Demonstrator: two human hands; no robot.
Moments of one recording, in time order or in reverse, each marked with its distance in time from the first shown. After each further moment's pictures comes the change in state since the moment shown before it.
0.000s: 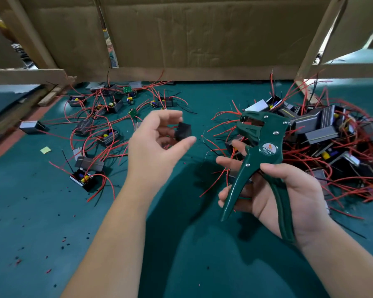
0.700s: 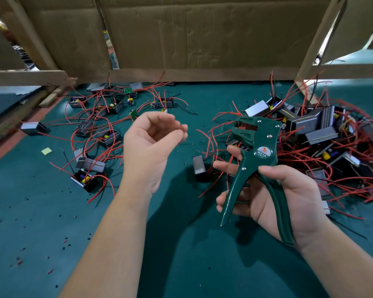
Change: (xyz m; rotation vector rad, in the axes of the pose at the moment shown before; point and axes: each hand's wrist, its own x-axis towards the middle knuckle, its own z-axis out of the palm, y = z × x) left_hand 0.002 0.000 0.002 -0.547 0.094 -0.165; right_hand 0.000 0.002 0.003 0.027 -0.005 0.067
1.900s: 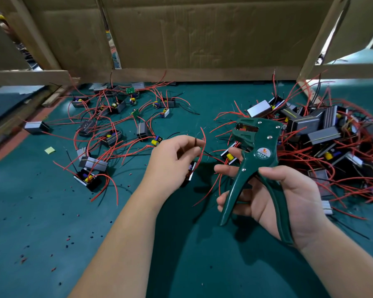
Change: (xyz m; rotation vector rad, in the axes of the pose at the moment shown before) left_hand -0.008 -0.018 0.000 0.762 -0.257 -0.121; right_hand 0.001 0.002 -0.001 -0.054 0.036 -0.007
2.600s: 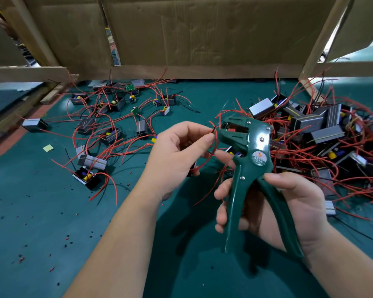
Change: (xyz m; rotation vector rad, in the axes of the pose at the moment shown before) left_hand -0.008 0.025 -0.003 -0.454 -0.052 0.028; right_hand -0.004 0.000 0.006 0.159 -0.315 0.117
